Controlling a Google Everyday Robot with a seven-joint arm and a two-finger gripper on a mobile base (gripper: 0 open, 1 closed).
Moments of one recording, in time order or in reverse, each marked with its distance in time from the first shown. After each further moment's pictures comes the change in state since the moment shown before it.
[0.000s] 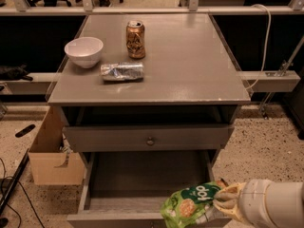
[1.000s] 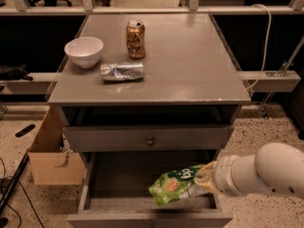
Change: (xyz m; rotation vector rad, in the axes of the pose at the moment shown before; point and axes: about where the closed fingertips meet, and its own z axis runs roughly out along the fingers) arm -0.028 -0.047 0.071 -0.005 0.006 0.016
